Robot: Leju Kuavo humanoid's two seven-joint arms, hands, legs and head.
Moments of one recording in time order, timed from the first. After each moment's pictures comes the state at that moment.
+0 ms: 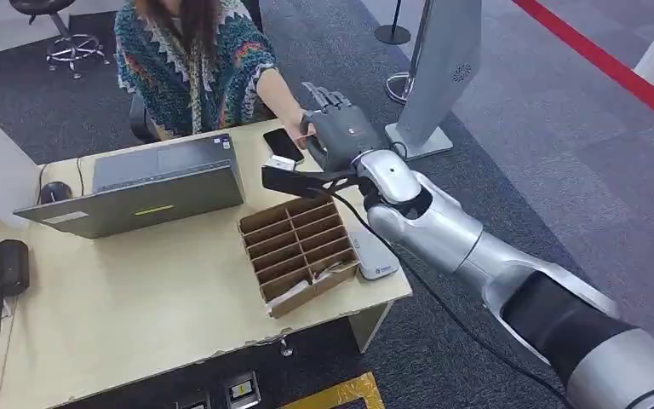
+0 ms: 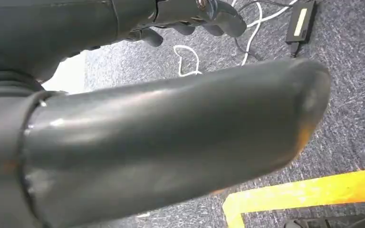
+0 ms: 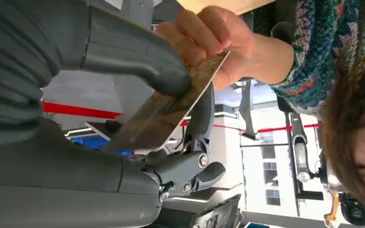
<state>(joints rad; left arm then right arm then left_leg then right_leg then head) -0.14 0.01 -1.06 -0.27 0.51 0.66 -0.01 -0.79 -0.44 0.77 -1.44 0.87 -0.20 0.37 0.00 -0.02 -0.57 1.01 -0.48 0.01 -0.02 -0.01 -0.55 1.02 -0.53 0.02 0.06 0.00</state>
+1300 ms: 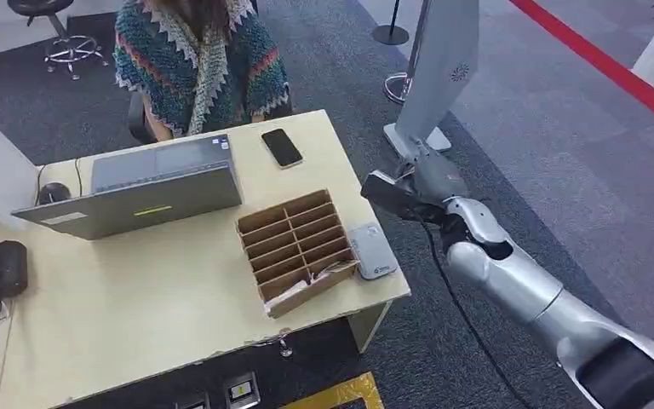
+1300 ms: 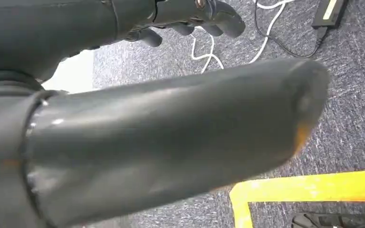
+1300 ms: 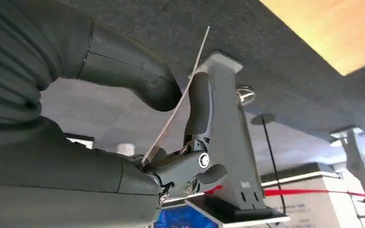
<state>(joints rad) -0.10 0.00 -1.05 -0.27 0.62 0.69 -0.06 -0.34 -0.66 0.43 -1.62 0.64 -0.24 0.47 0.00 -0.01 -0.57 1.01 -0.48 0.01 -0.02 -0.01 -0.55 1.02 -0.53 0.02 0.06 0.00</state>
